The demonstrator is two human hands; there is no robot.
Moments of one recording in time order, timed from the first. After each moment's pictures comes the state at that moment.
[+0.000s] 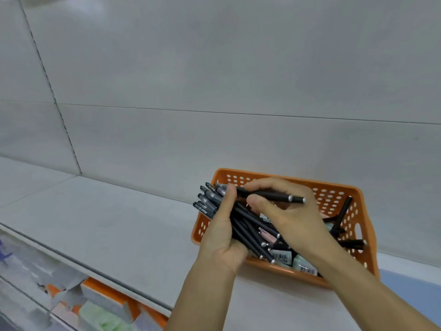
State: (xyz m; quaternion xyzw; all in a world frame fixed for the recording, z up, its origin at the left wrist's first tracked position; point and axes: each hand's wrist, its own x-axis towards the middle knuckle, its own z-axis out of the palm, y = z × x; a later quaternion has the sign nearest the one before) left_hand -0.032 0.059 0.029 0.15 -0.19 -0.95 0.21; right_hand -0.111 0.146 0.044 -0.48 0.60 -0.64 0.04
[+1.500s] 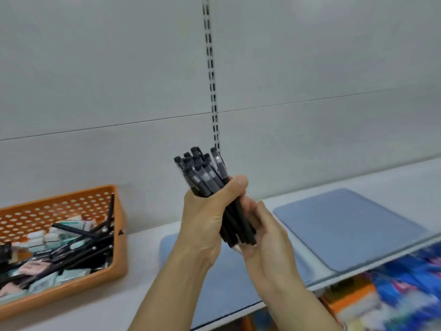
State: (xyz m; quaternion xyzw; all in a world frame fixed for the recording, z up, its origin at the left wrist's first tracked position) left_hand -0.118 0.366 0.050 -0.10 -0.57 -0.81 0.10; right_hand -0.110 0.455 0.005 0.01 0.42 -0.91 0.00
